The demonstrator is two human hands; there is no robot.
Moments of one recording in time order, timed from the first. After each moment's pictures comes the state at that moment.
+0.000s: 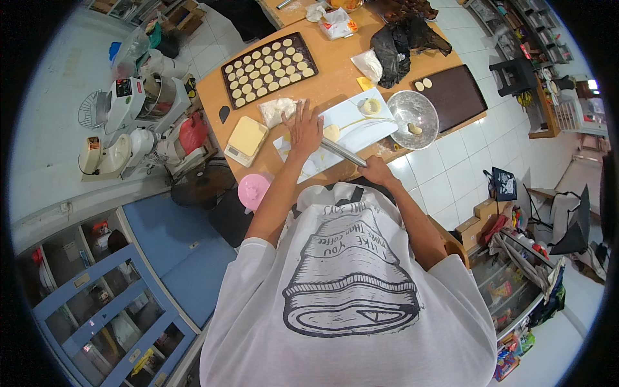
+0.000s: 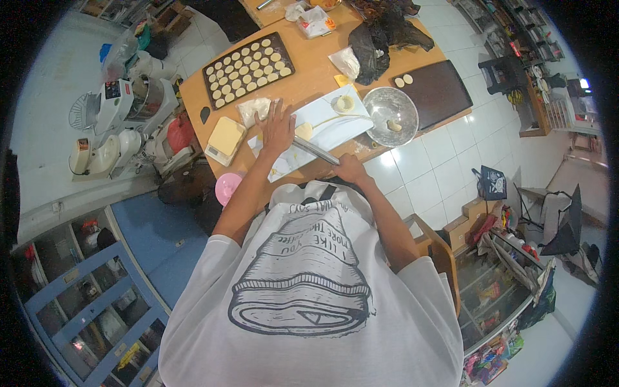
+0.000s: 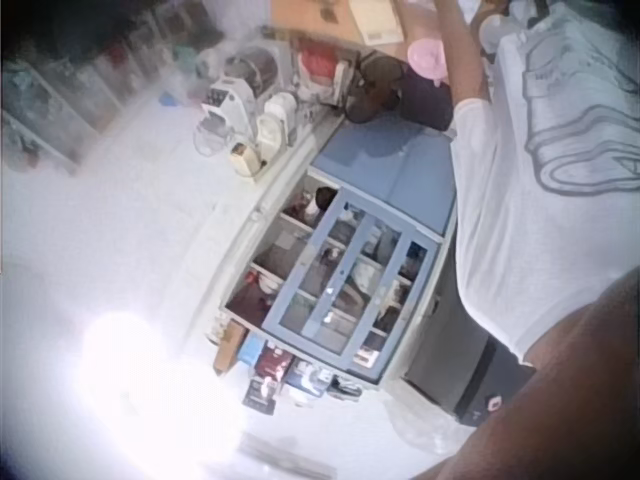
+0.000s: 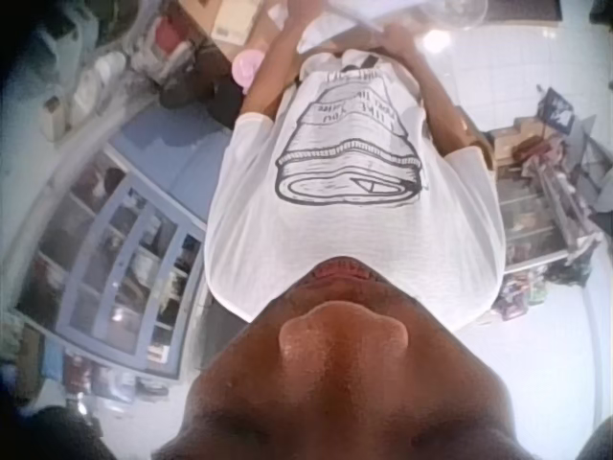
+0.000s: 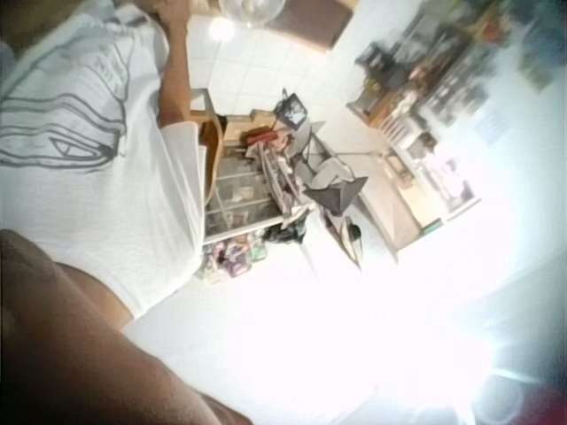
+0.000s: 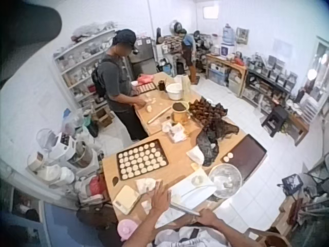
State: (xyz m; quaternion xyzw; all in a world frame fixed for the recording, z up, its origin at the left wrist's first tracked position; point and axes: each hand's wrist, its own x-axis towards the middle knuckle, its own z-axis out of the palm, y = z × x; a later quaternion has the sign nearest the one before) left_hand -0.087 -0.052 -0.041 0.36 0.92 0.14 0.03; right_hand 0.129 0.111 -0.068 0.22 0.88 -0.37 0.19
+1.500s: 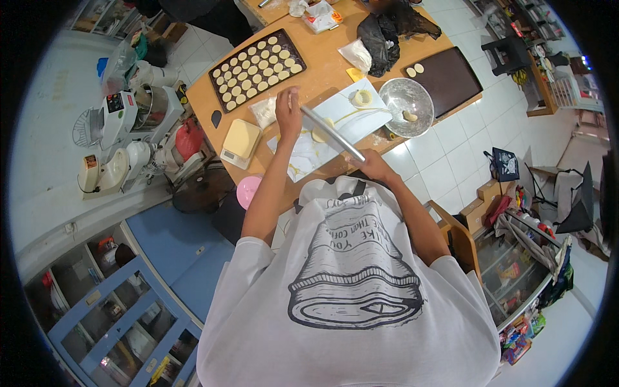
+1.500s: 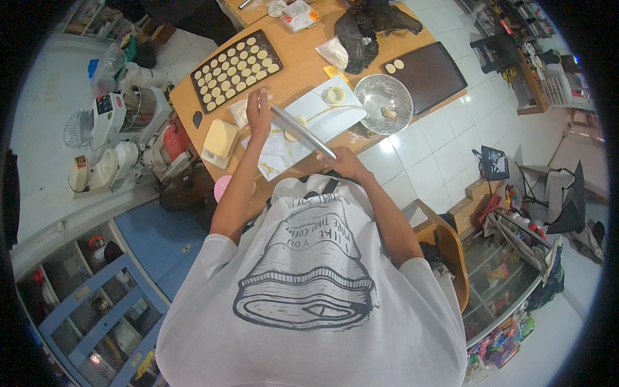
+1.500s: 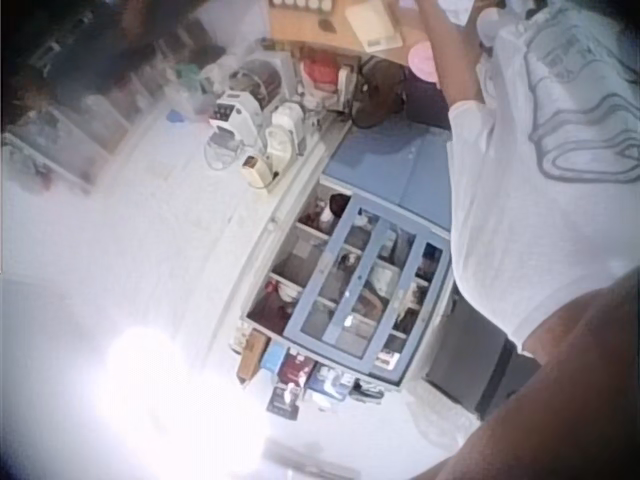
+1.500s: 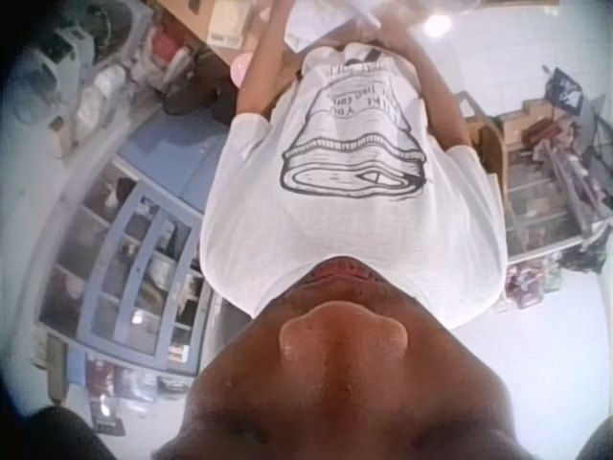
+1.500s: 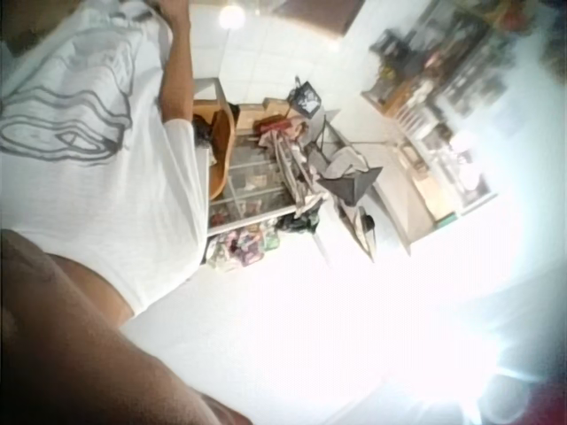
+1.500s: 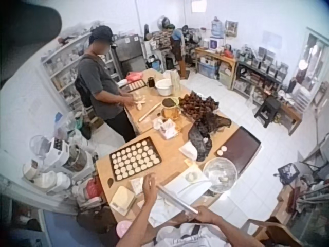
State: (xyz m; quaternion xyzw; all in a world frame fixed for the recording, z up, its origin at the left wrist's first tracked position) left_hand -0.124 -0.032 -0.026 0.20 0.77 0.60 0.05; right_hand 0.134 0.102 -0.038 0.19 0.82 -0.52 0.11
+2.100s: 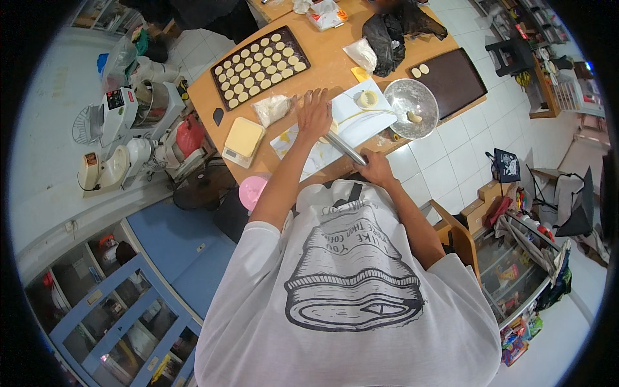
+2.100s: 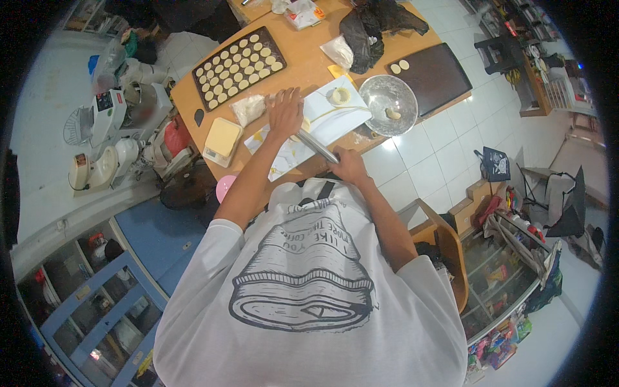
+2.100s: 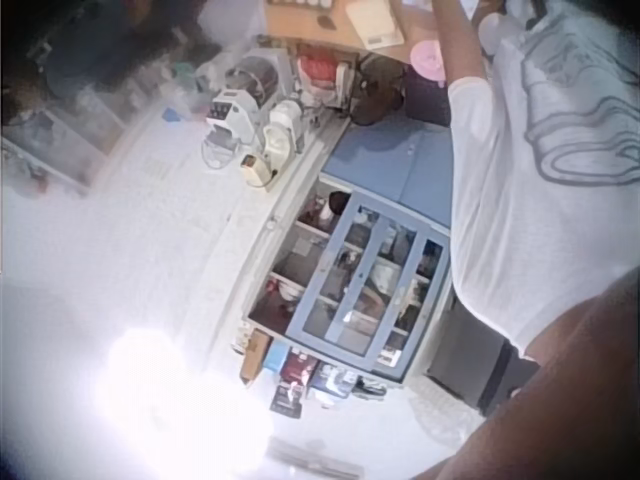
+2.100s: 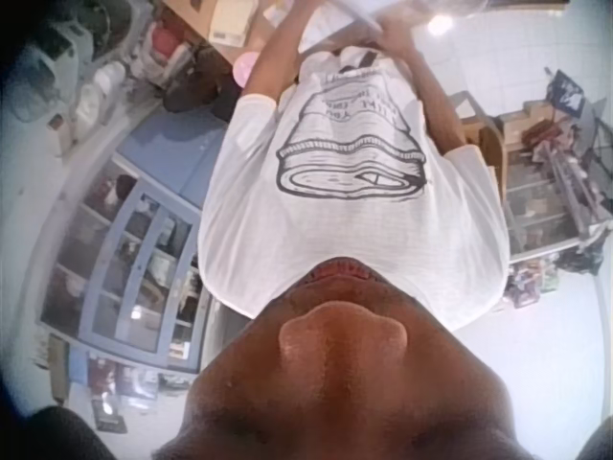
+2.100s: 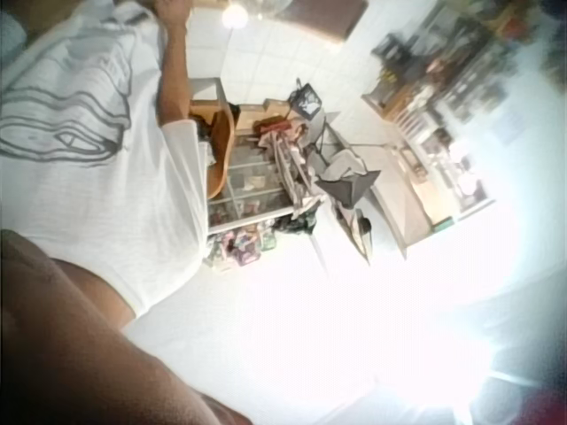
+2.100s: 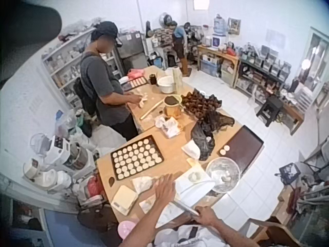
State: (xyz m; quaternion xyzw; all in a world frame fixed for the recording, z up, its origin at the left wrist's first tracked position) left_hand -0.100 -0.005 -0.047 0.42 0.90 0.15 -0.02; right_hand 0.136 0.087 -0.036 0.26 0.88 -0.40 0.05
